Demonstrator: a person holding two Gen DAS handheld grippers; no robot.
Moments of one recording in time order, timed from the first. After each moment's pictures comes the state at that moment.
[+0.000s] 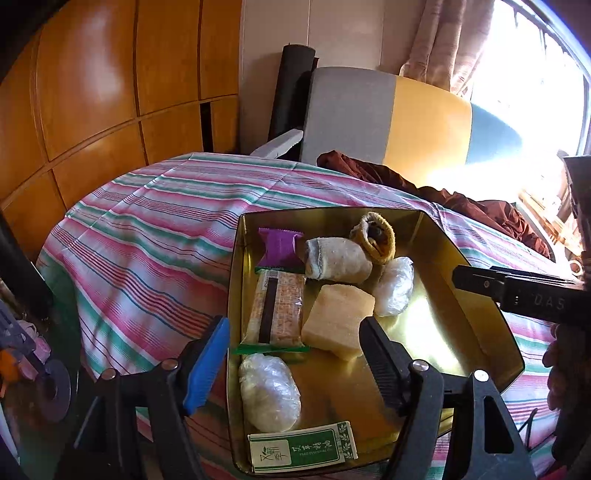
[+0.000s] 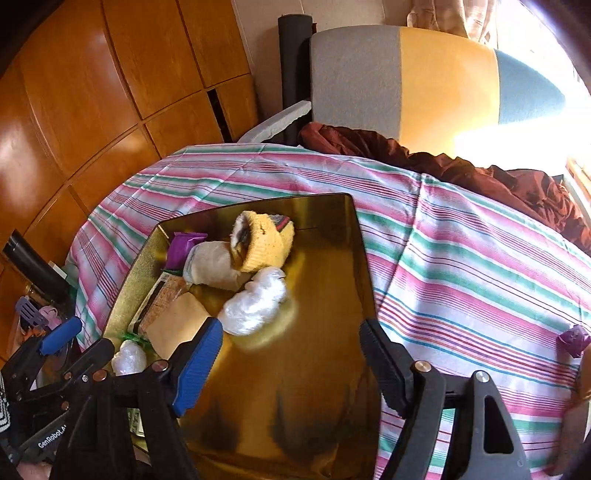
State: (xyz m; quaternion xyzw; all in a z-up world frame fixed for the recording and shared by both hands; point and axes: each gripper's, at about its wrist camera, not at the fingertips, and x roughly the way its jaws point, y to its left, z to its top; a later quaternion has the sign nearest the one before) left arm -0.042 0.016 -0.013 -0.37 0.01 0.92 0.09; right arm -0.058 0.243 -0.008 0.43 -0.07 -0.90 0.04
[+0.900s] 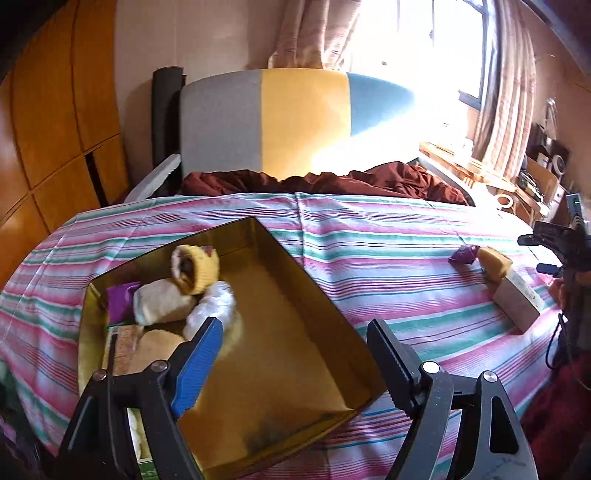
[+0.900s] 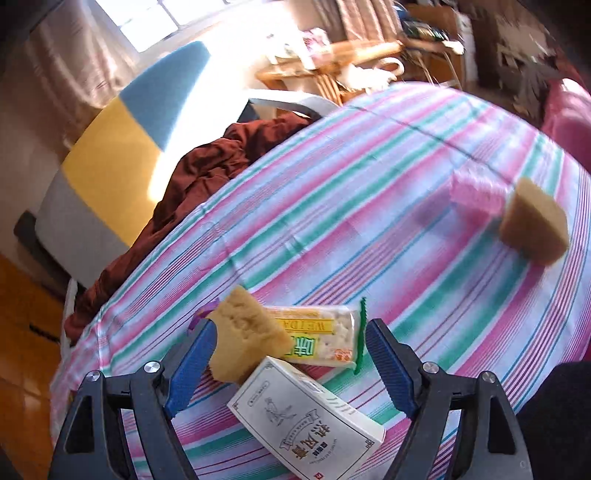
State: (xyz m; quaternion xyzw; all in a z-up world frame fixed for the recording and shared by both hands) left arm -0.011 0.170 0.013 -0.35 0.10 0.89 0.28; right arm 0.135 0.617 -0.030 0.33 -0.43 -0.77 -0.34
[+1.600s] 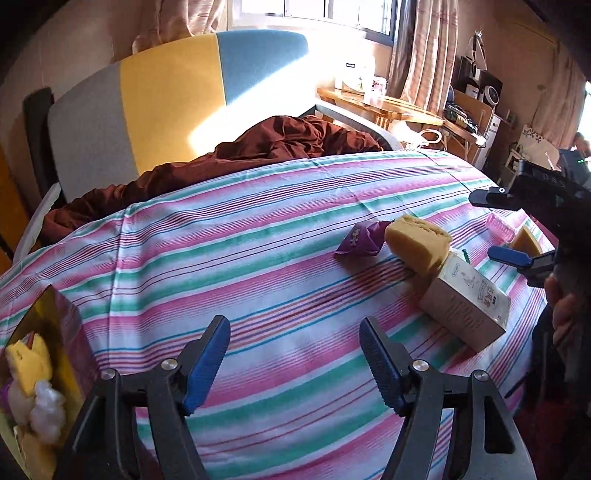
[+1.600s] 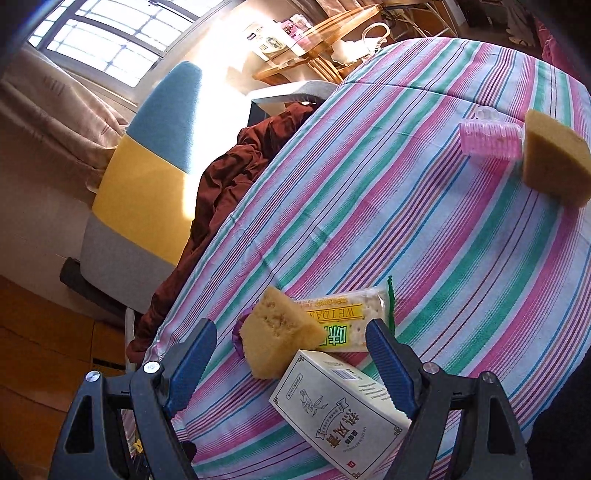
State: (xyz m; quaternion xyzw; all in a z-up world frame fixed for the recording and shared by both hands) left arm -0.015 0.387 -0.022 -0.39 0.18 0.80 0.42; right arm 0.151 0.621 -0.031 0.26 -0.51 -0.77 -0.27
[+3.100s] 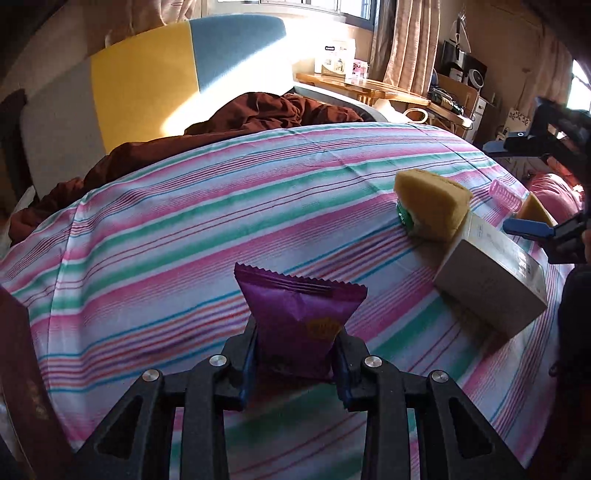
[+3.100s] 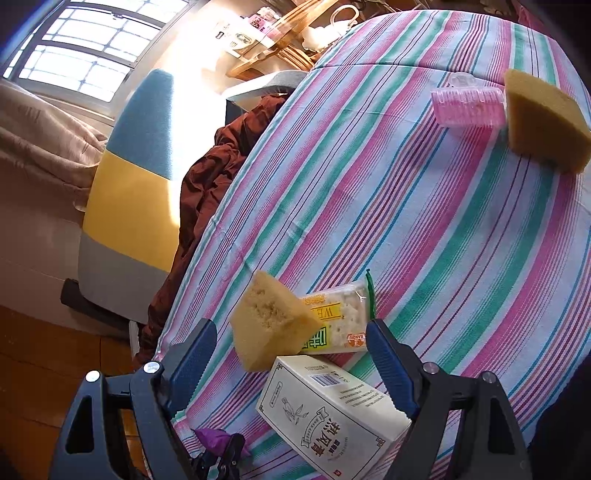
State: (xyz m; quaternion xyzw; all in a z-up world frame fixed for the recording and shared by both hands) left arm -0.008 0.399 -0.083 -0.39 0.20 0.79 0.44; right arm 0.161 0.632 -0.050 0.27 -0.56 -0.73 -0.28
